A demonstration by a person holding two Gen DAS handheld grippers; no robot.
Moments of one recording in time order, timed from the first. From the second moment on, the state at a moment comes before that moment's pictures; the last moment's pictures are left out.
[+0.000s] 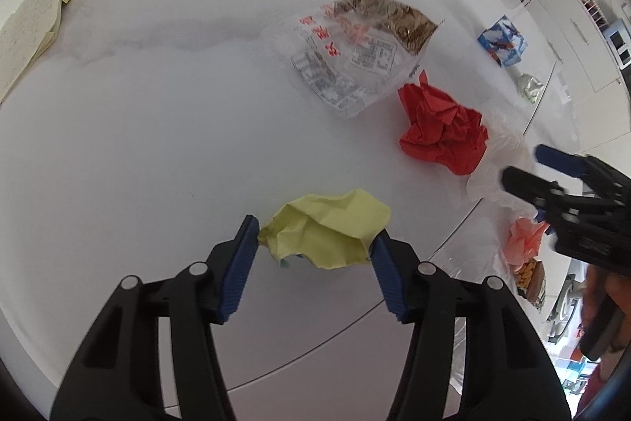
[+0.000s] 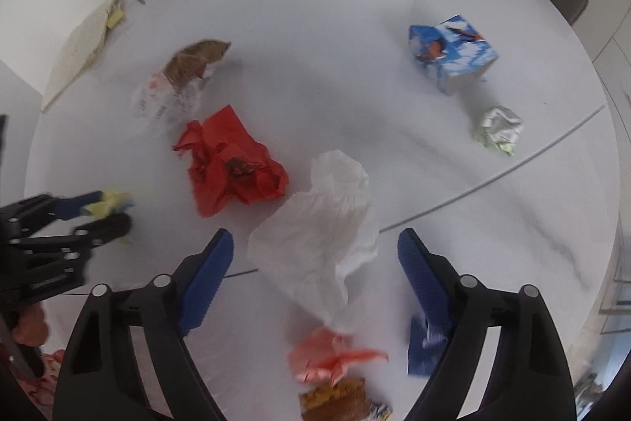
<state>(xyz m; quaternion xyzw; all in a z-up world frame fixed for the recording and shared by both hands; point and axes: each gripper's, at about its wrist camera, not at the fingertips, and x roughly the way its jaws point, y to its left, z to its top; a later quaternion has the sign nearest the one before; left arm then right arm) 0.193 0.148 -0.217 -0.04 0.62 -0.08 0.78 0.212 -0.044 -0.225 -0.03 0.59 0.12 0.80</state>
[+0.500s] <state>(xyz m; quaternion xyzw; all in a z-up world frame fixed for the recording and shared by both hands) 0.183 0.136 -0.172 -0.01 0.58 -0.10 0.81 0.192 -0.086 -0.179 0.02 0.56 0.10 0.82</state>
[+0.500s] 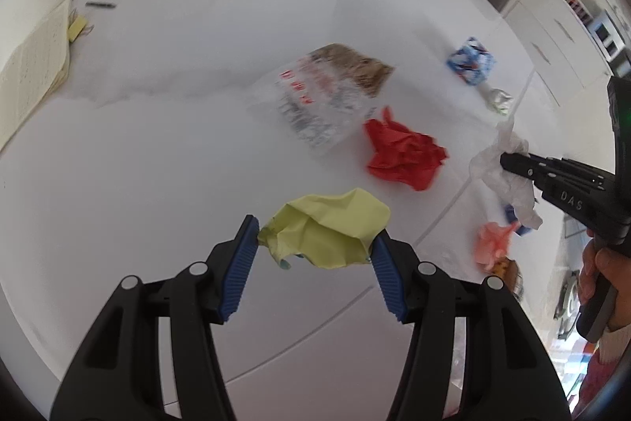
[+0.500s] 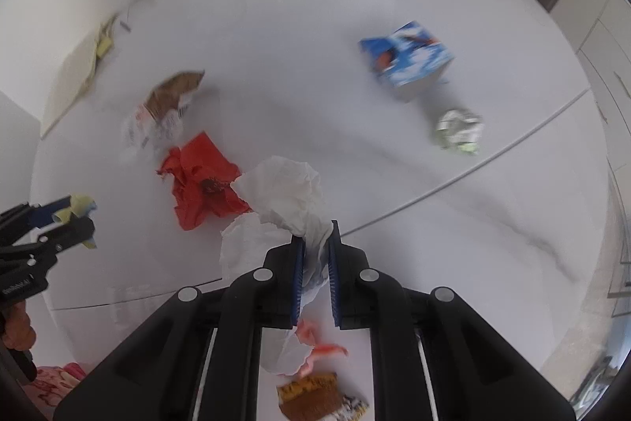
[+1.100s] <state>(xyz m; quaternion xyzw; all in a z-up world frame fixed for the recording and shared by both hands) 0.055 -0.101 -0.126 0.11 0.54 -0.36 0.75 -0.071 -0.301 -0.164 0.16 0.54 -0.11 0.82</state>
